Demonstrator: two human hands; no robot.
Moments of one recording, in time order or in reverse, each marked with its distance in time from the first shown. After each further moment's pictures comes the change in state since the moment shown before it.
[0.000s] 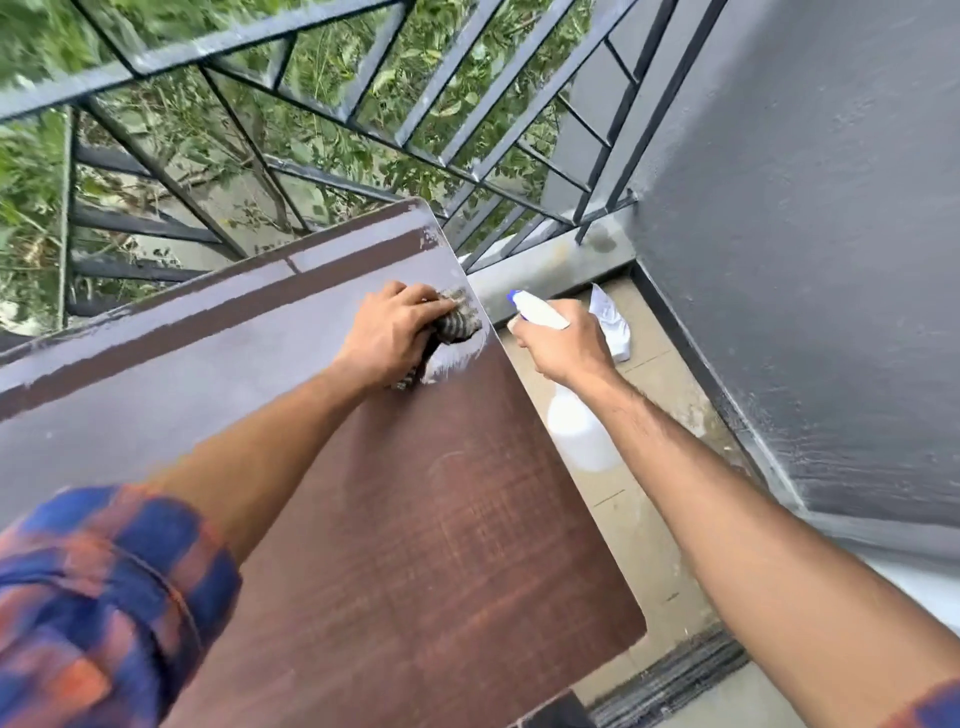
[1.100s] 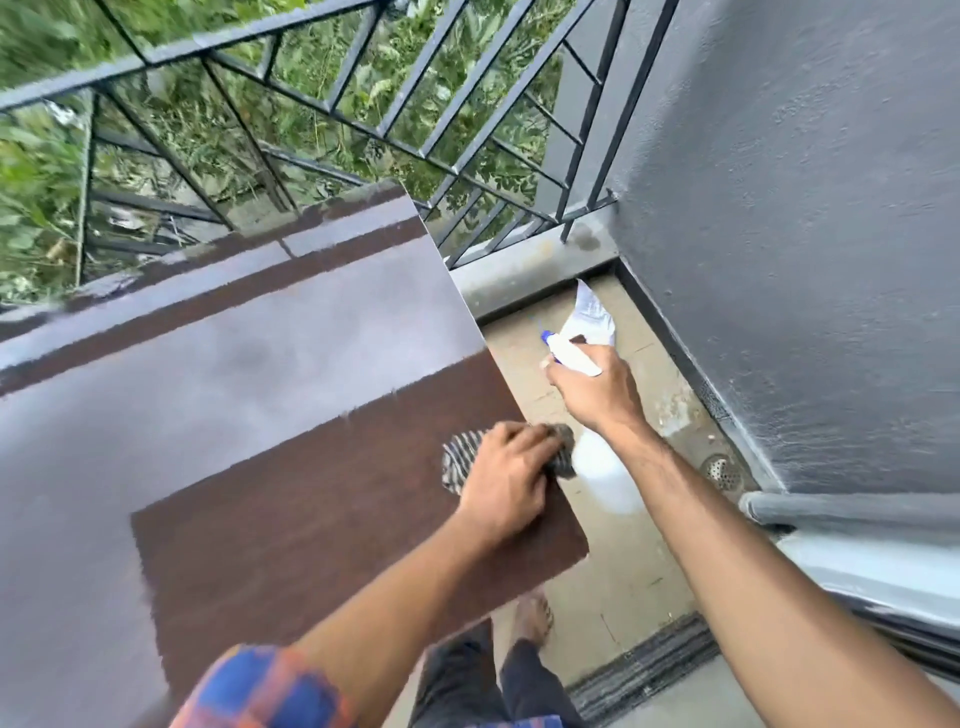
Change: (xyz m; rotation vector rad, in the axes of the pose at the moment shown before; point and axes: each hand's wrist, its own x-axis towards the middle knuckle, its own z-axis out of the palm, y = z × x) left_hand -0.116 0.259 0.072 -0.337 -0.038 -0.020; right_hand -0.084 0.096 -0.049 -0.023 0.104 -0.048
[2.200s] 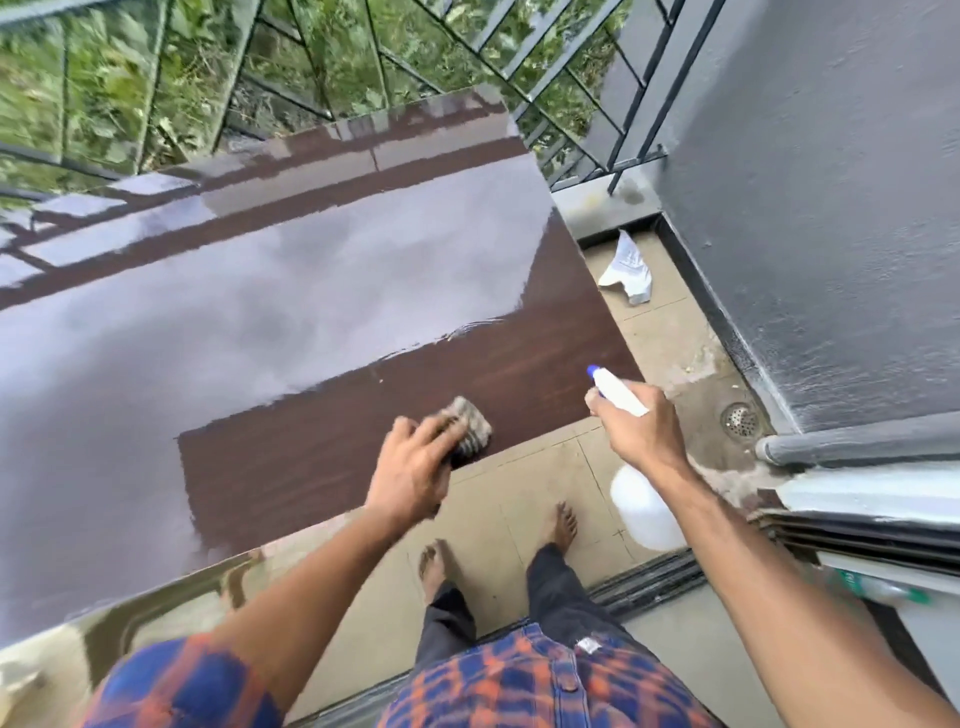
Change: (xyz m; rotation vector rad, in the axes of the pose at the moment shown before) left_hand -0.289 -0.045 -0.049 0.233 0.151 -0.113; right_hand -0.233 0.071 0.043 -0.016 -0.027 0.134
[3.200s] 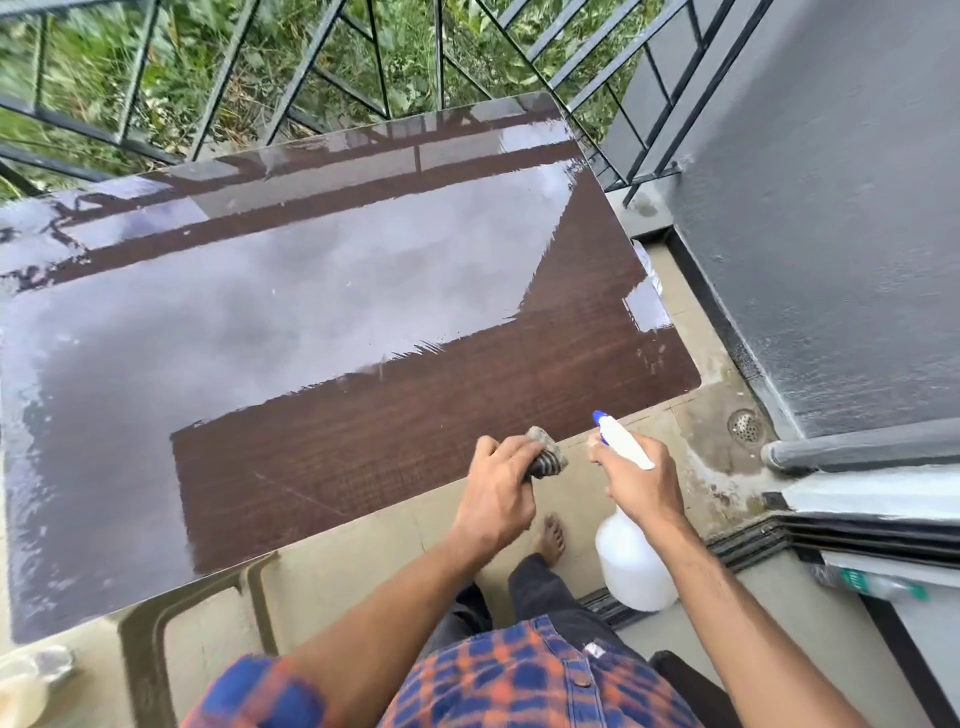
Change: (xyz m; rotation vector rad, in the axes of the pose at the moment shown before) left_hand -0.040 0.029 -0.016 -0.326 0.021 -0.120; right_hand -0.092 -0.005 0.090 0.106 0.002 0.079
